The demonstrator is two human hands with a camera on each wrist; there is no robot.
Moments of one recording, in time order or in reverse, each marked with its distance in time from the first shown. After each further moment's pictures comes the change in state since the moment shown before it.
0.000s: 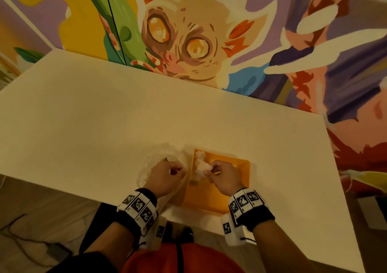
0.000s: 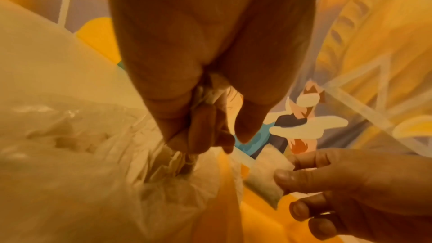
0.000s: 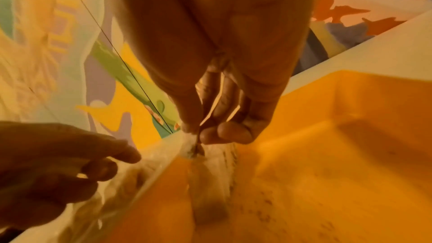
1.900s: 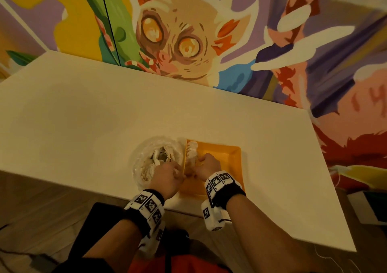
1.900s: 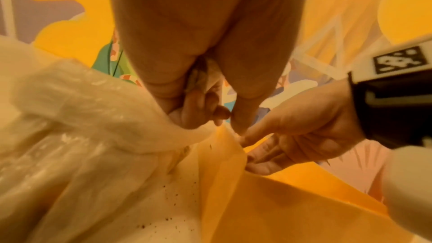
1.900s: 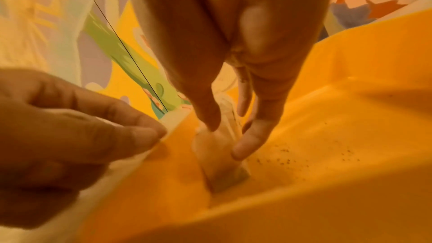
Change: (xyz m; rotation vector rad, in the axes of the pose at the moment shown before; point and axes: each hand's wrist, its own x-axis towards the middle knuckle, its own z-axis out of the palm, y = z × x) left_hand -0.032 -0.012 0.043 0.082 0.087 0.038; right_hand 0.000 0.005 0.049 -0.078 0.127 0.230
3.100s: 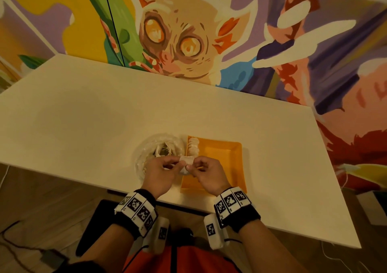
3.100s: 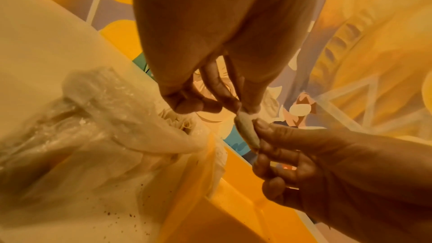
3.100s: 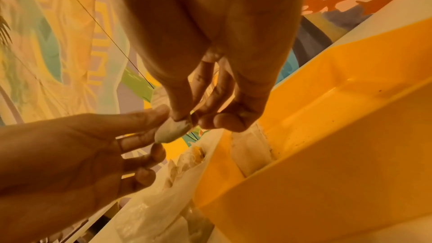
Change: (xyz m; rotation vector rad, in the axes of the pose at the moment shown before) left_hand -0.018 -0.003 -0.005 -0.472 0.227 0.090; right_hand -0.047 0.021 -0.006 0.444 -0.101 -0.416
